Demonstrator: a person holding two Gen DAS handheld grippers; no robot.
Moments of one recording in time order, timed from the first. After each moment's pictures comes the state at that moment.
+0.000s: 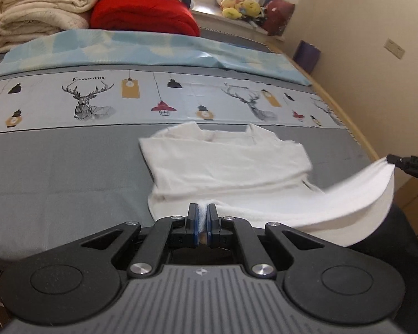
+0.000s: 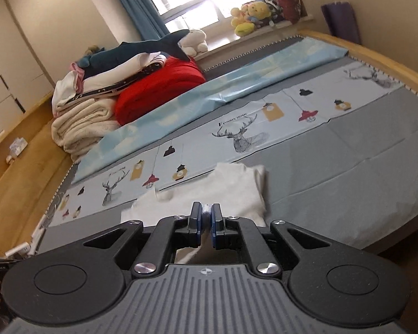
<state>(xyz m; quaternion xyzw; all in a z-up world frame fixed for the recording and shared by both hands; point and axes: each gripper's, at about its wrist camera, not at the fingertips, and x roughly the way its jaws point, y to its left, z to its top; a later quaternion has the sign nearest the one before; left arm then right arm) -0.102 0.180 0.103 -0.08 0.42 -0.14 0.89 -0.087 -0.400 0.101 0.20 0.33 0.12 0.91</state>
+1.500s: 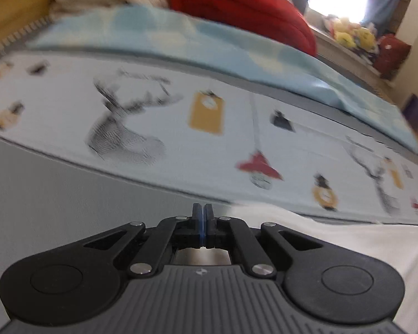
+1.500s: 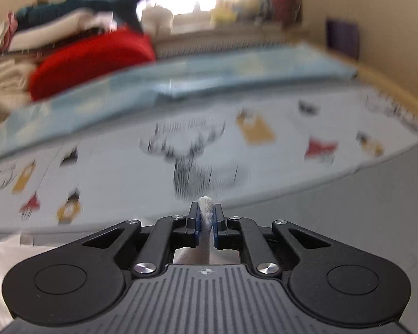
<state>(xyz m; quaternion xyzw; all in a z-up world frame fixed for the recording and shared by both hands) 0.193 0.192 -0.036 -0.13 0.41 0.07 0.90 0.211 -0.314 -0.050 0.05 0.32 -0.01 0.95</state>
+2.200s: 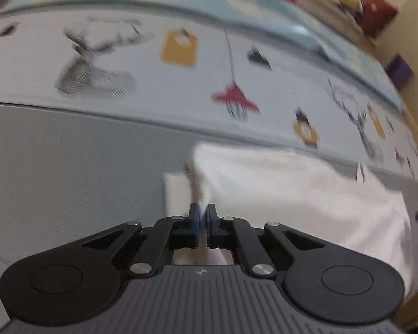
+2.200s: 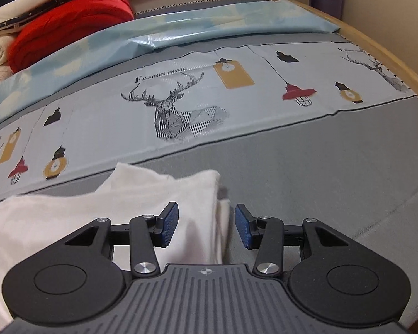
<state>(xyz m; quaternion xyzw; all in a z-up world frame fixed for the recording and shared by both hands) 0.174 0.183 -0.058 -0.15 0.49 0.00 0.86 0.181 -0.318 -0.061 0.07 0.43 -0.03 0.90</state>
